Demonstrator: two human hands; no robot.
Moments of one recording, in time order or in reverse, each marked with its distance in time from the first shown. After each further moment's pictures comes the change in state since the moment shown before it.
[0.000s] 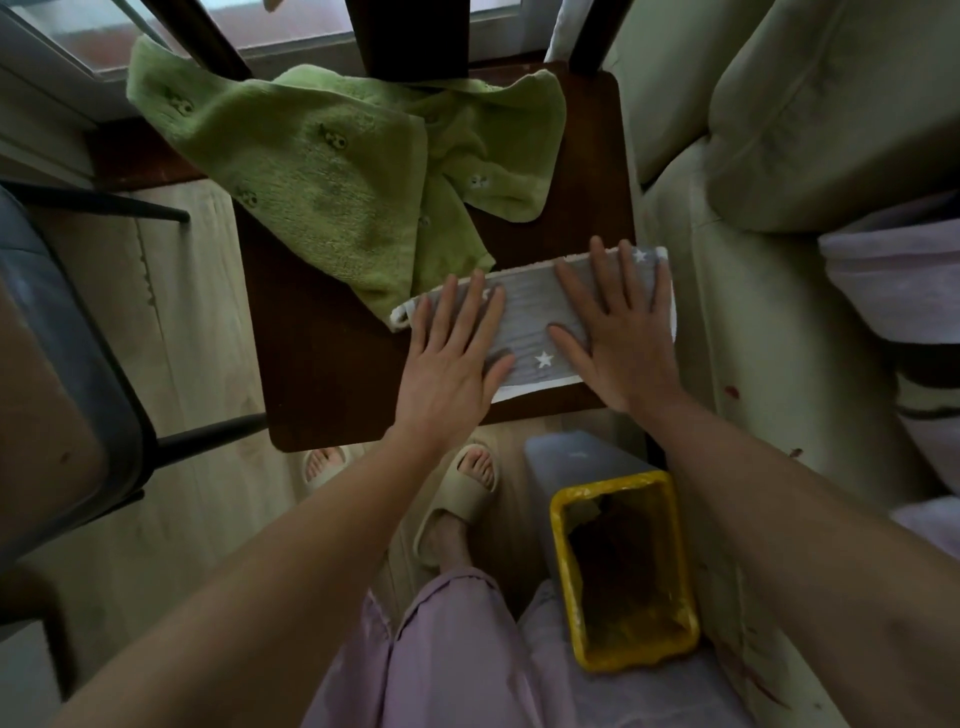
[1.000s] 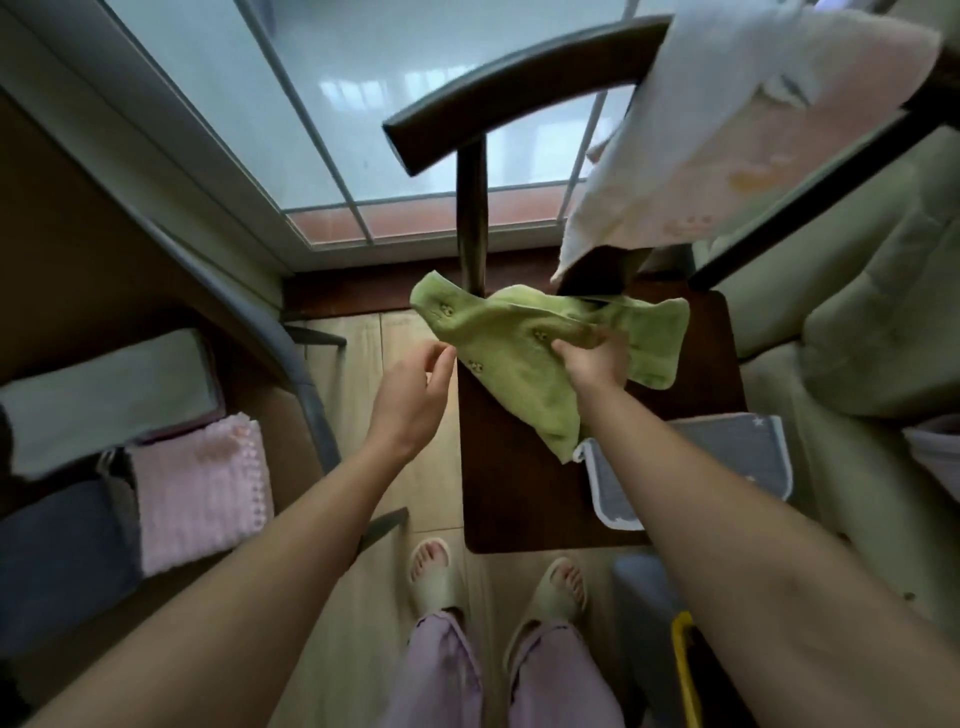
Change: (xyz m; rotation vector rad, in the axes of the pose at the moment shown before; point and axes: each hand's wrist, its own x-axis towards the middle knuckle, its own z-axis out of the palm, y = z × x) left_hand -0.011 -0.191 -0.208 -0.757 0.171 -0.484; right_hand 0.178 -0.198 -0.128 1.145 0.004 0.999
